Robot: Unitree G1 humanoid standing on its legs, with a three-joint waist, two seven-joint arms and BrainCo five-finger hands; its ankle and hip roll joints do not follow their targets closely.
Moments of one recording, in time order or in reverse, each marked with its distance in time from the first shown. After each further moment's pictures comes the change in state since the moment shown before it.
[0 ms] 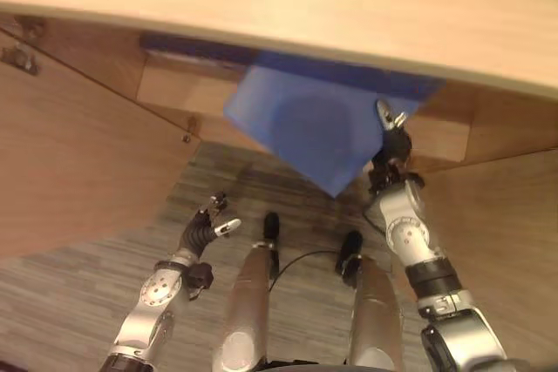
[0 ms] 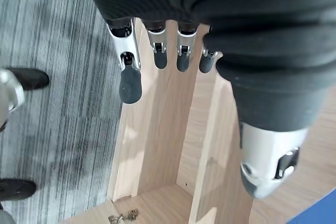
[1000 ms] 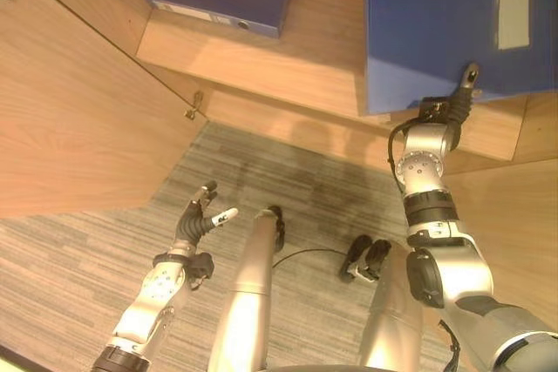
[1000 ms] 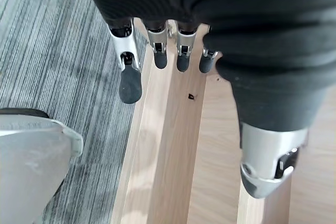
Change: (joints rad) left arm -0.010 0.073 -0.064 -0.006 0.003 0.001 0.232; right arm -0.353 0.079 -0.260 0.487 0.238 -0.255 -0.462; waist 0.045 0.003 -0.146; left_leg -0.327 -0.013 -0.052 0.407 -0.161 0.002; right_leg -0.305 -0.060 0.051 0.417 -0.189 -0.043
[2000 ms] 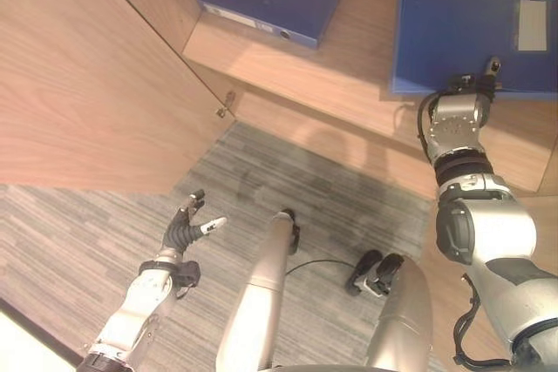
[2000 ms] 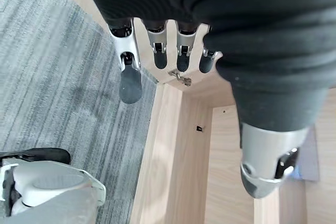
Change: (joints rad) left arm 0.041 0.082 0.000 0.028 -0.001 -0.017 -0.015; right arm -0.283 -0.214 0.010 0.422 0.084 0.092 -0.028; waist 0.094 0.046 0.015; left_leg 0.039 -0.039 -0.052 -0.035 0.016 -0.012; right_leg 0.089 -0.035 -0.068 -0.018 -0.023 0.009
